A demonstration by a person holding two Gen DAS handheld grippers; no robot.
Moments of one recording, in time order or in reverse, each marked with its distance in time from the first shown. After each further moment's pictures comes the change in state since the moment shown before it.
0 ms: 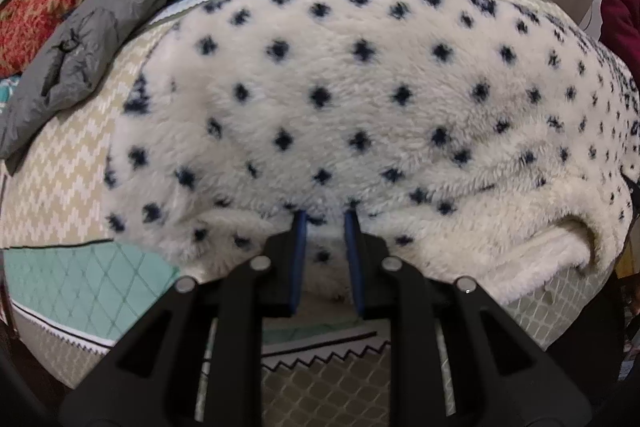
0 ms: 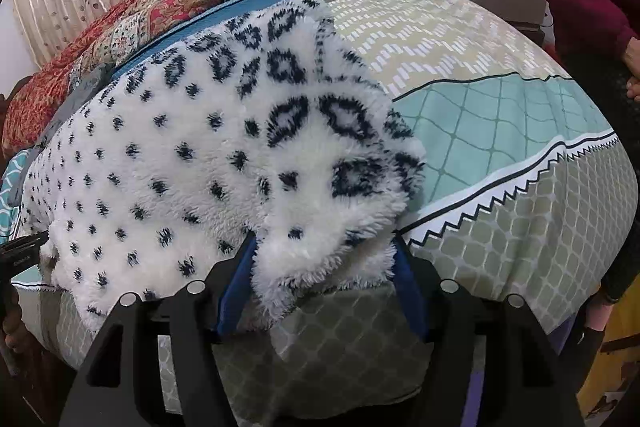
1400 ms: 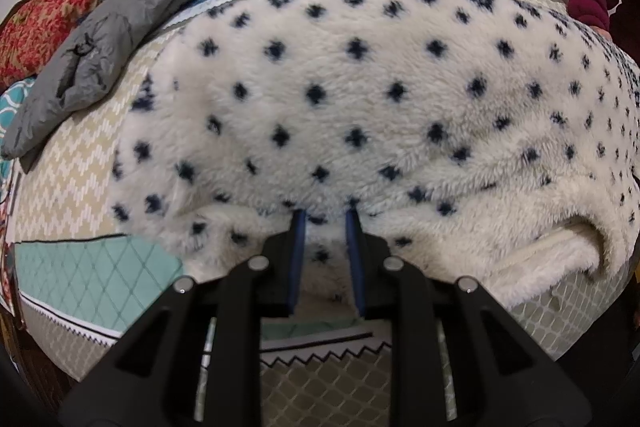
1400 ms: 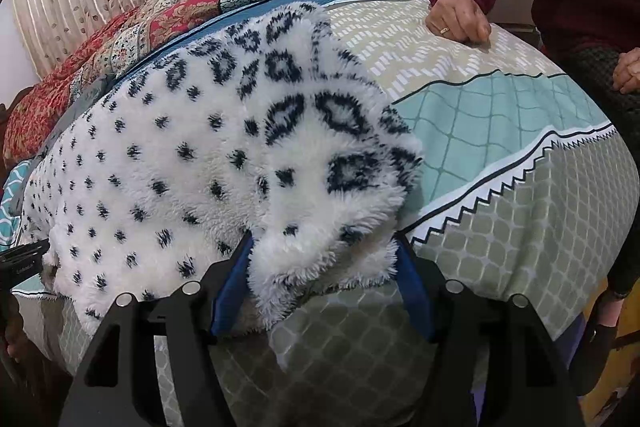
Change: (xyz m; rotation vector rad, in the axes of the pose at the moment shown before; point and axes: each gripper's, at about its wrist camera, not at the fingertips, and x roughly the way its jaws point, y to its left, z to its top) left arm -0.004 -0.007 -0.003 -0.015 -0.017 0.049; right arm 0.000 -0.004 -0.006 0.023 -0.036 0.005
